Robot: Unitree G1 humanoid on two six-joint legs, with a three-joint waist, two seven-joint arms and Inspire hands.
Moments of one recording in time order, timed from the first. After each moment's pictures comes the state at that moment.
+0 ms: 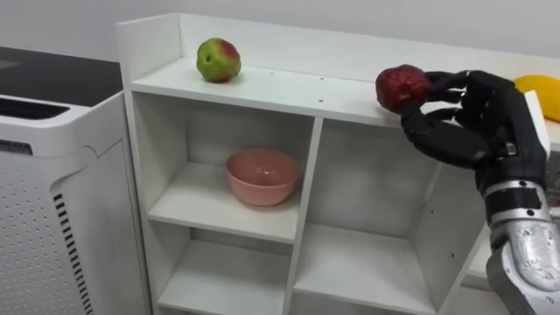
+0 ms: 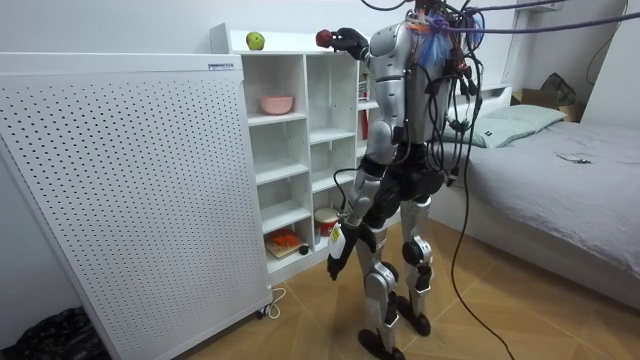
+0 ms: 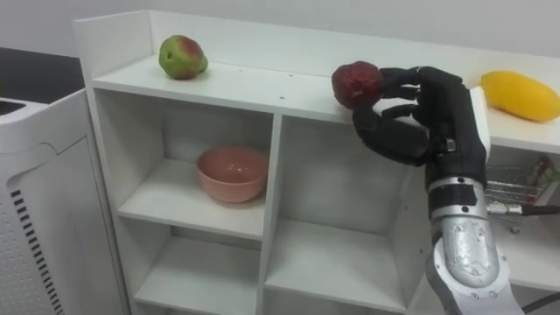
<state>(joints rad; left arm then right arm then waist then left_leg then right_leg) 0.19 0.20 0.03 1.07 0.56 0.09 0.03 -0.51 -0.39 -0.02 0.12 0.15 -0.08 -0.26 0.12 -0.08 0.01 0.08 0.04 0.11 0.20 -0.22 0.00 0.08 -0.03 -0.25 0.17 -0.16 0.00</state>
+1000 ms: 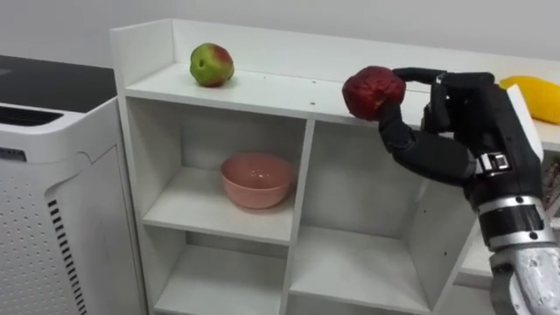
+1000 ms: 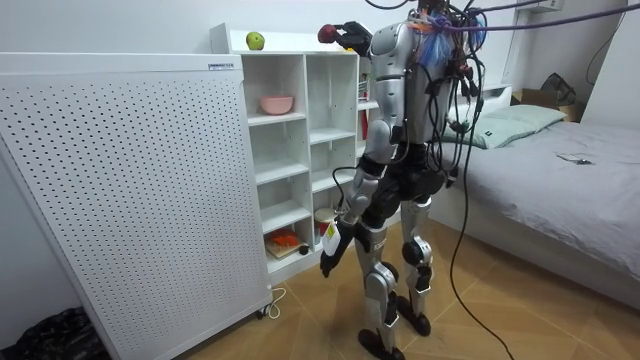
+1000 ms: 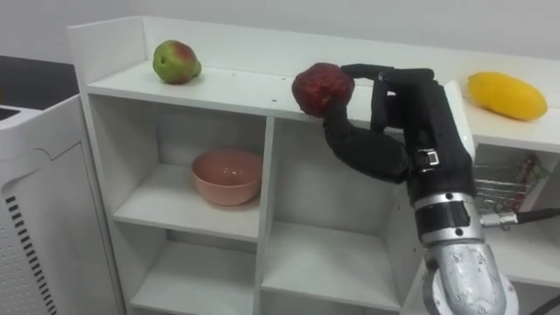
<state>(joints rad) 0.19 0.20 0.04 1.08 0.56 0.08 0.08 -0.34 -0.39 0.00 -0.19 0.12 -0.08 -0.17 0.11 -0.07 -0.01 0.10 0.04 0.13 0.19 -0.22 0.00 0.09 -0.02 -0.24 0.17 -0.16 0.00</state>
